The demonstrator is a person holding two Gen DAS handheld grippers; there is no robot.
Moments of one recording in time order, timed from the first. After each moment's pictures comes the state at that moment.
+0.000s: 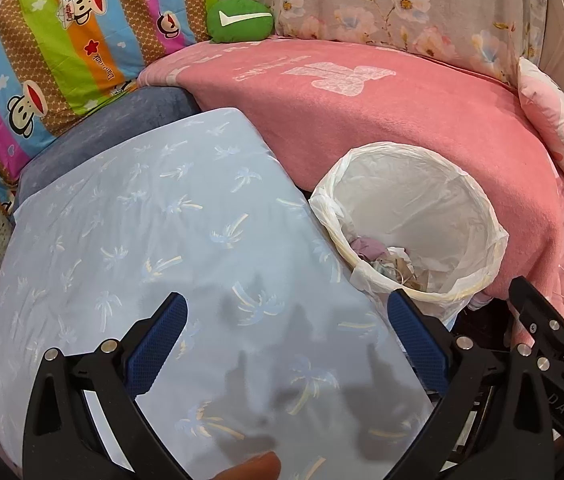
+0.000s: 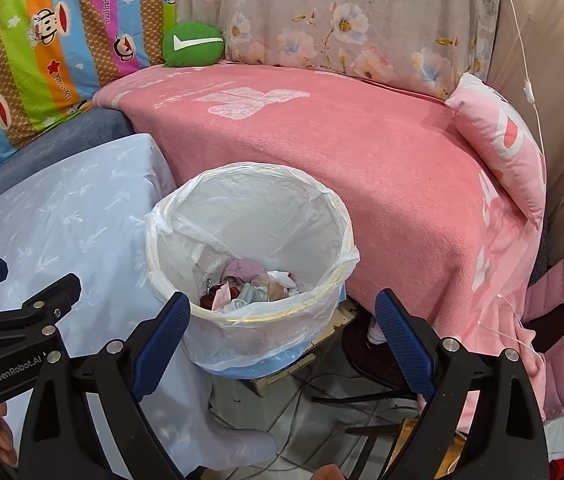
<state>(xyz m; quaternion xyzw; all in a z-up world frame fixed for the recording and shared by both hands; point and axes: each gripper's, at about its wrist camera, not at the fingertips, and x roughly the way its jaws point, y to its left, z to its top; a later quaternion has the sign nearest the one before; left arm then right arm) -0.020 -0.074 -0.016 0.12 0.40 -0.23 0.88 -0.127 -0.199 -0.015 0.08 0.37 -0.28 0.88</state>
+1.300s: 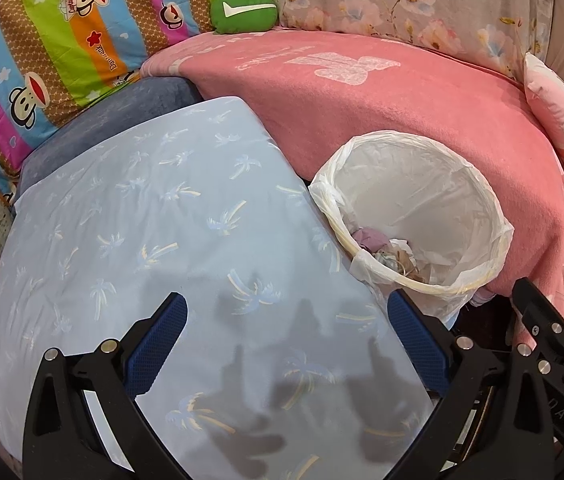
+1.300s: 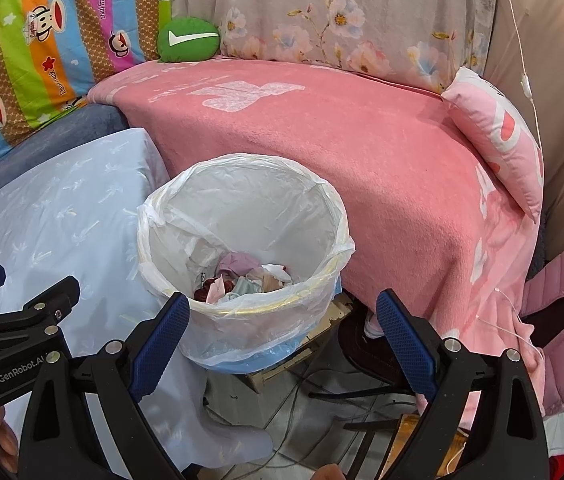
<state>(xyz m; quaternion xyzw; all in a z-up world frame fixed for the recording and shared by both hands) -0.025 -0.079 -0.024 0.12 0.41 -0.22 0.88 -0.129 -0.202 -0.024 0.09 0.38 -0.29 0.88</state>
